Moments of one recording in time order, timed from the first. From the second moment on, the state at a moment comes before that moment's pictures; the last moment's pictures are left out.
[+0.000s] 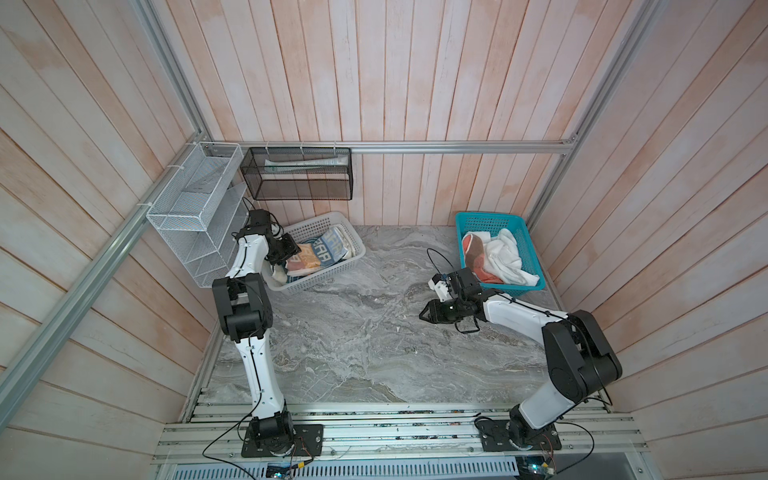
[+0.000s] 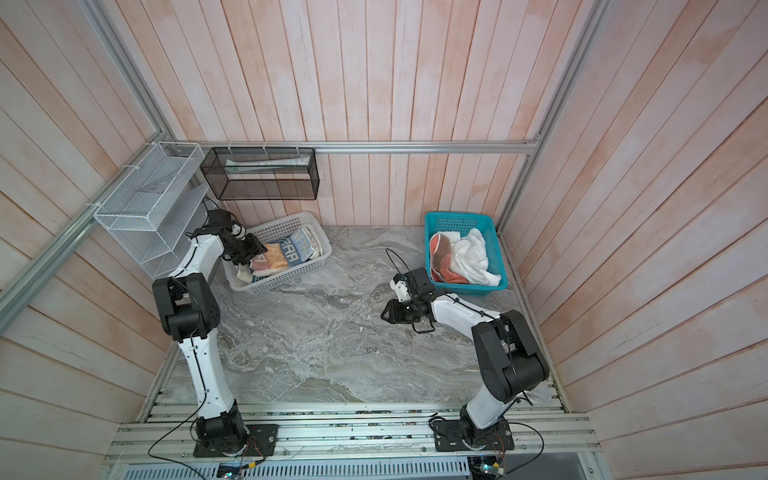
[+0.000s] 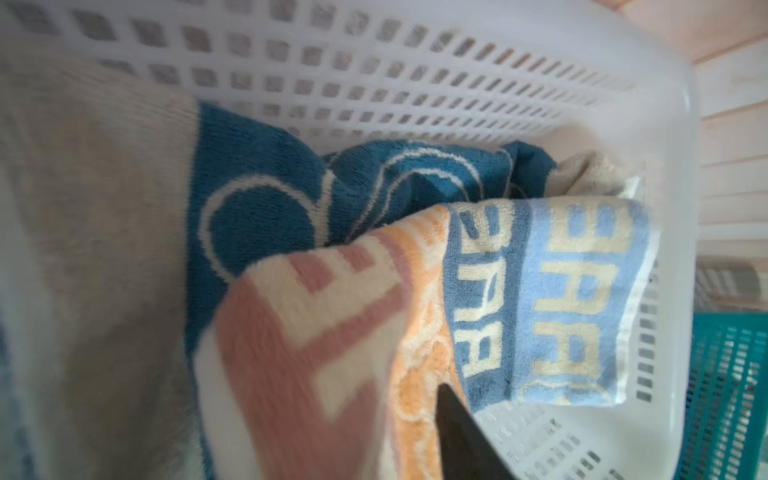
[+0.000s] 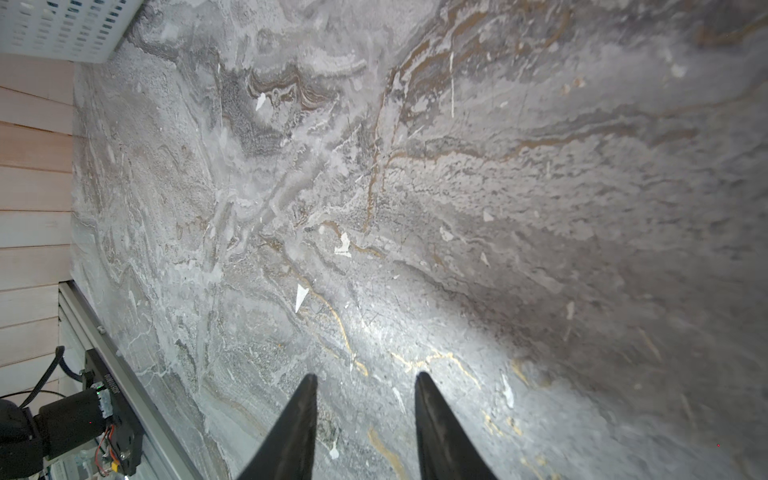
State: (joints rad) left arm 0.19 2.25 2.01 -0.80 0.36 -0.35; right arm 0.44 1.64 0.95 -0.35 -0.45 0.34
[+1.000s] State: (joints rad) left arm -0.34 1.97 1.75 -0.60 0.37 -0.24; right arm 0.00 1.92 1.50 -0.68 -0.23 0.24
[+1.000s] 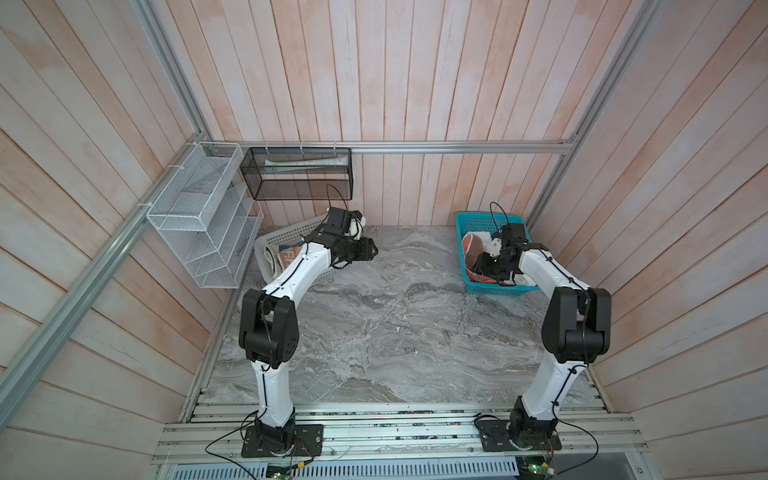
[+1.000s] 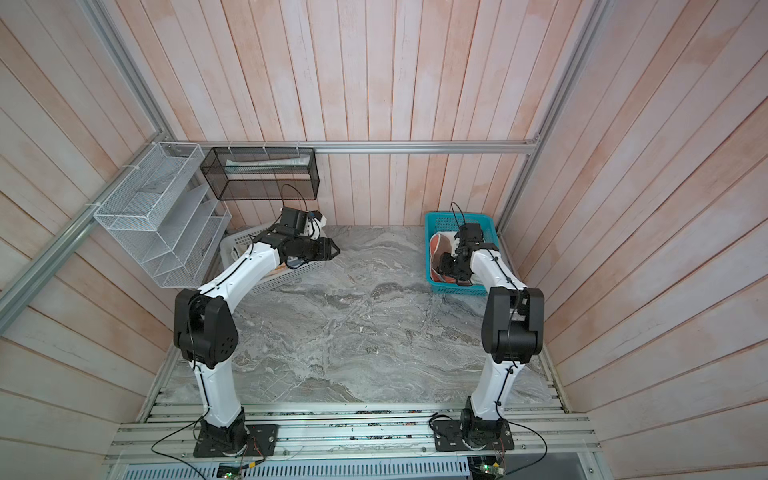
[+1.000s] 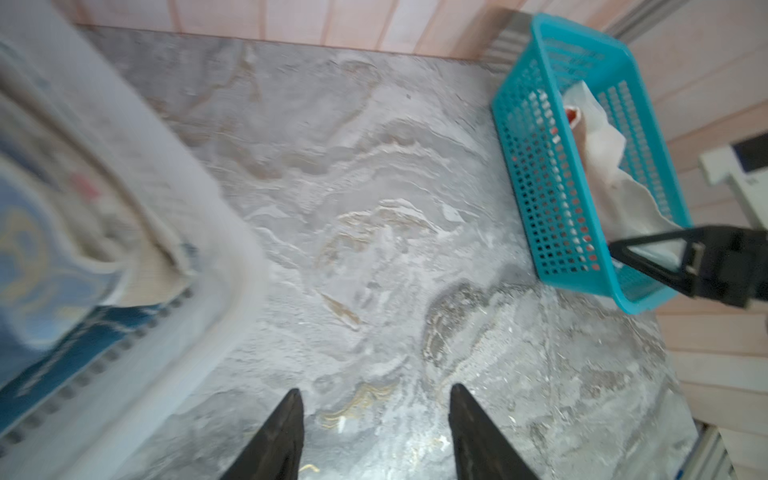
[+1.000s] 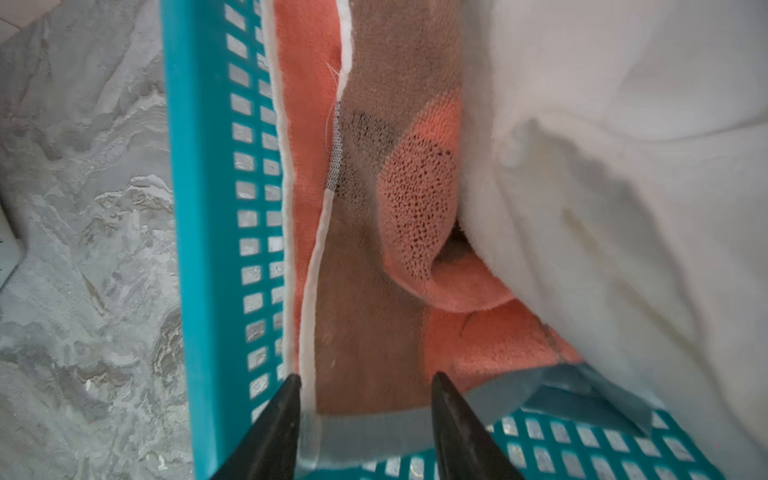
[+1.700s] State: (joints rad) left arm -0.39 1.94 1.47 -0.42 0.48 -0.32; right arm 0.01 1.83 1.68 -0.72 -0.30 0.23
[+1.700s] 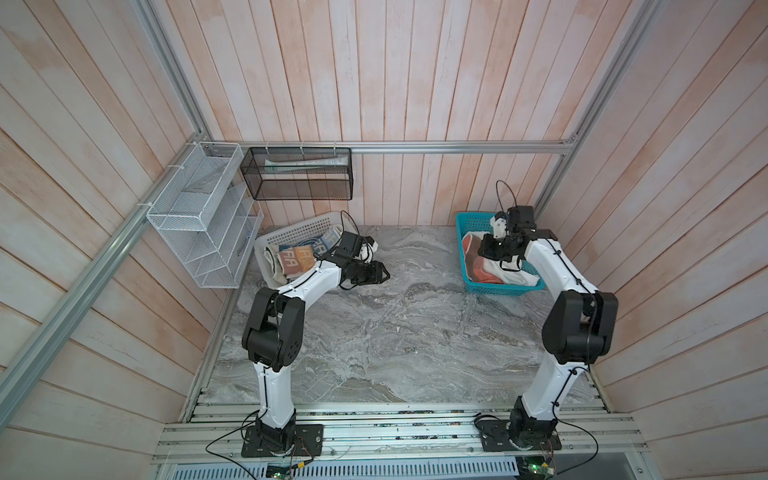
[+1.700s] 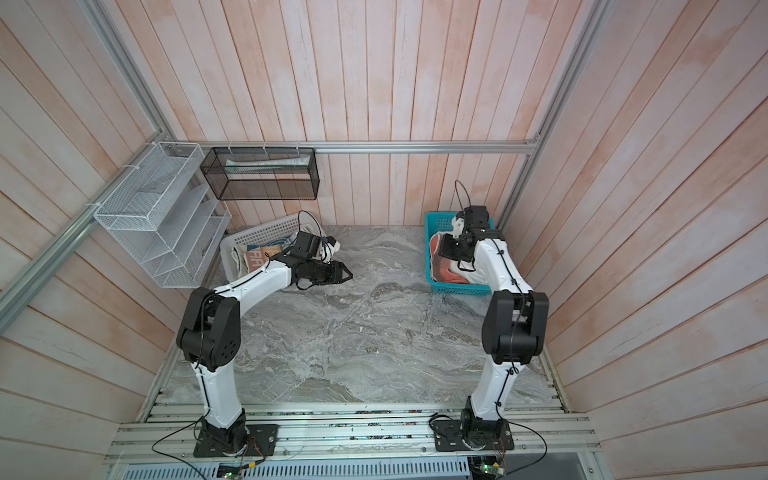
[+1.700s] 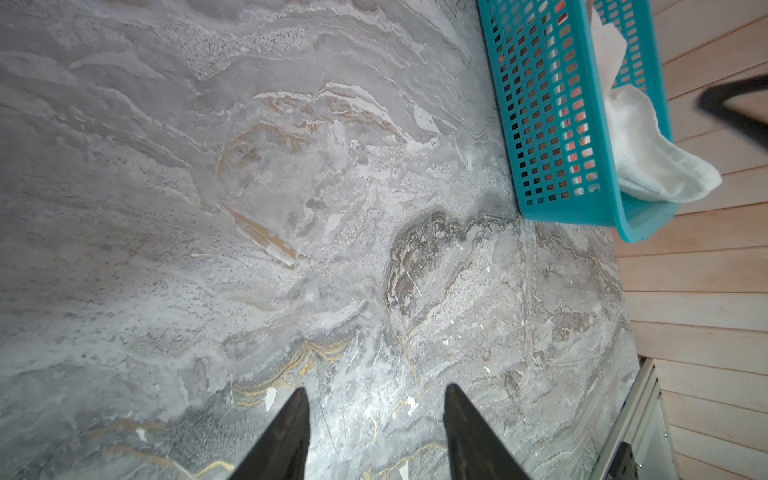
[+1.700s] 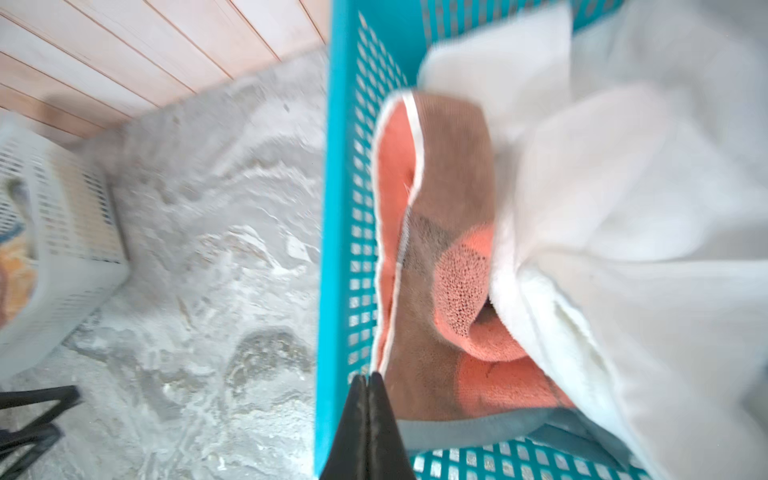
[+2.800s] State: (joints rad) left arm -0.63 2.13 1.68 -0.26 0.56 -0.49; right arm 0.01 2.11 1.64 -0.57 -0.18 0.26
